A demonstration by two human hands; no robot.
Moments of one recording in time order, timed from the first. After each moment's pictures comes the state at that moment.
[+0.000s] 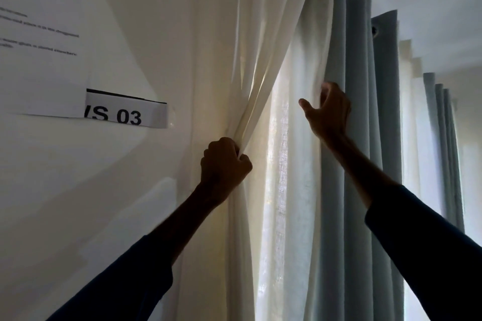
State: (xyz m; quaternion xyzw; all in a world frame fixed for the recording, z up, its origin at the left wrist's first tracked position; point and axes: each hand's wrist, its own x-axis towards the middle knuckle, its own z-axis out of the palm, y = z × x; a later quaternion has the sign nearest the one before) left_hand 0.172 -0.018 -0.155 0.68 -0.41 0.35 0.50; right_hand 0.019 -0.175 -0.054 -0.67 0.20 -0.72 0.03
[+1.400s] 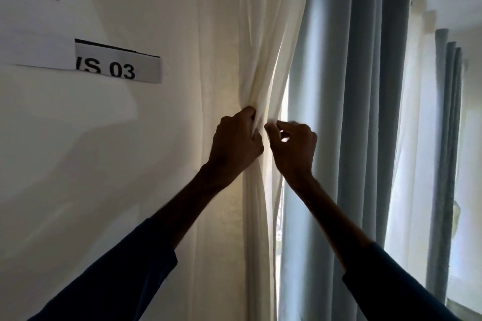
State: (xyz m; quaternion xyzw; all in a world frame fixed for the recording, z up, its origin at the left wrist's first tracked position) left_hand 0.126 -0.005 -0.198 0.60 -0.50 0.42 0.45; right_hand 0.038 -0.103 -0.211 -0.70 0.14 -0.68 0.15
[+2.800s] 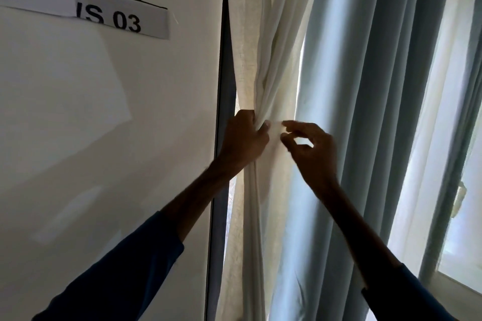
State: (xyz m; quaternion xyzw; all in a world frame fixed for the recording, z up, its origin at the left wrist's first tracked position) left_hand 0.116 -0.007 -0.244 0.68 -0.45 0.18 0.55; right_hand 0.012 -0.125 -0.283 -0.73 0.05 -0.62 0.28
